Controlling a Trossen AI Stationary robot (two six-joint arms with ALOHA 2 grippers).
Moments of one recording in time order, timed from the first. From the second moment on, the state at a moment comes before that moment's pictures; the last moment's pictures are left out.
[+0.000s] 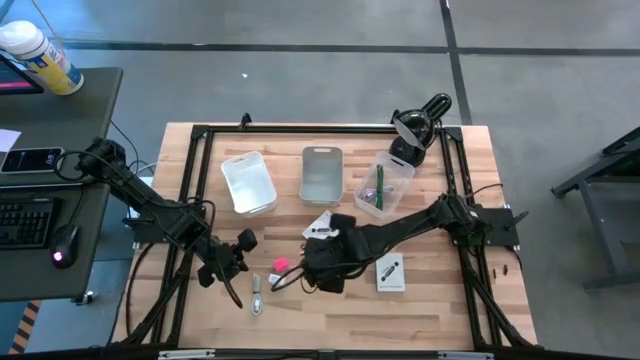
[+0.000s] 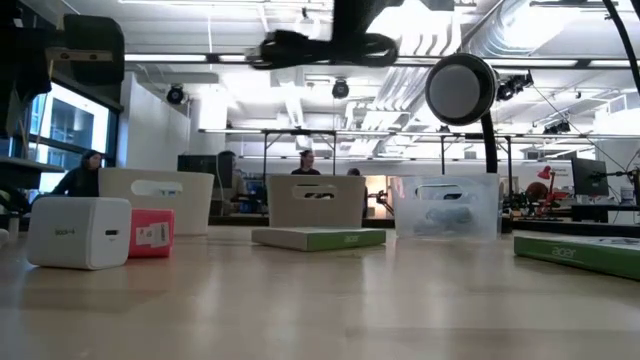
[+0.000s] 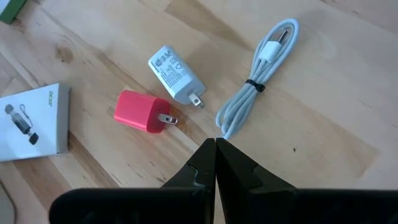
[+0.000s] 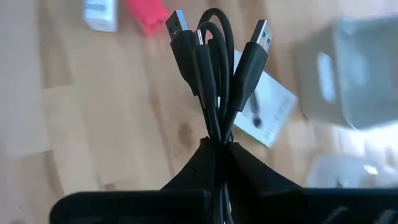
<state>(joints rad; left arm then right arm) -0.53 1.07 0.57 -0.47 -0.12 0.38 0.38 2.20 2.23 -1.41 0.34 0.53</state>
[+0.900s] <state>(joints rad) -0.53 1.07 0.71 -0.41 -0.29 0.53 0.53 1.94 1.90 -1.57 0.62 1.13</state>
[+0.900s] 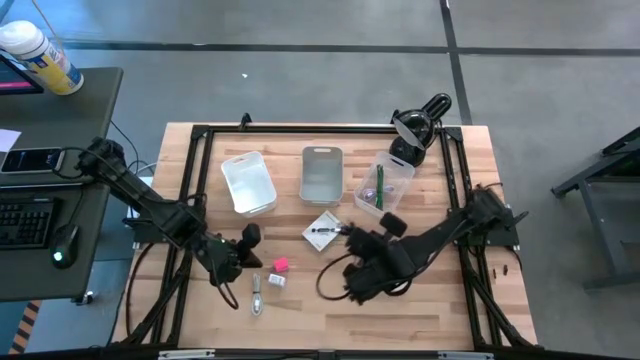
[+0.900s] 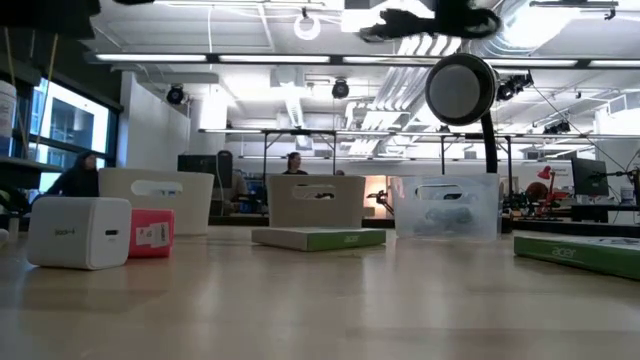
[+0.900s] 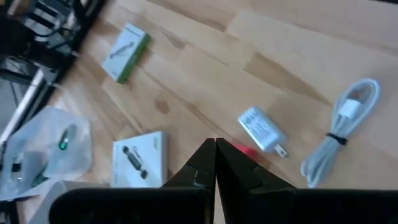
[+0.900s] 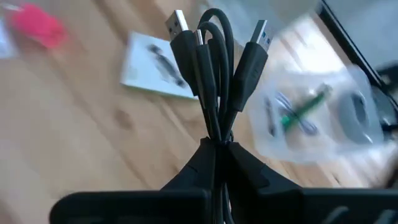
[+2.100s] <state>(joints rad) -0.53 1.07 0.77 -0.34 -0.57 0.39 -0.20 1.19 0.72 -0.53 0.34 1.01</state>
